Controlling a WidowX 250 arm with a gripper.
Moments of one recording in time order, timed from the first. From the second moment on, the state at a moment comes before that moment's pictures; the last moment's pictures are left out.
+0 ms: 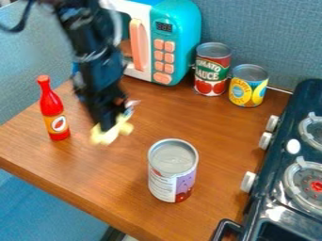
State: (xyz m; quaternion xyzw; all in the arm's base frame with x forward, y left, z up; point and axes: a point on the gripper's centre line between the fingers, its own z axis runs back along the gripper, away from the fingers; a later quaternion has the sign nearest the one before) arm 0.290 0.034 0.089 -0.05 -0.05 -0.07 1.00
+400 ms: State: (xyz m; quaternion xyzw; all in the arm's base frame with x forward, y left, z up) arm 0.382 -0.014 0.053 -0.07 0.00 -0.10 0.99
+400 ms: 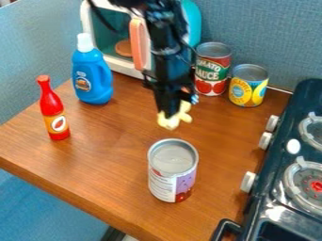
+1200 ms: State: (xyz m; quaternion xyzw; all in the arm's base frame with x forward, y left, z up) arm 0.406 -0.012 0.020 -0.02 0.04 -0.08 1.00
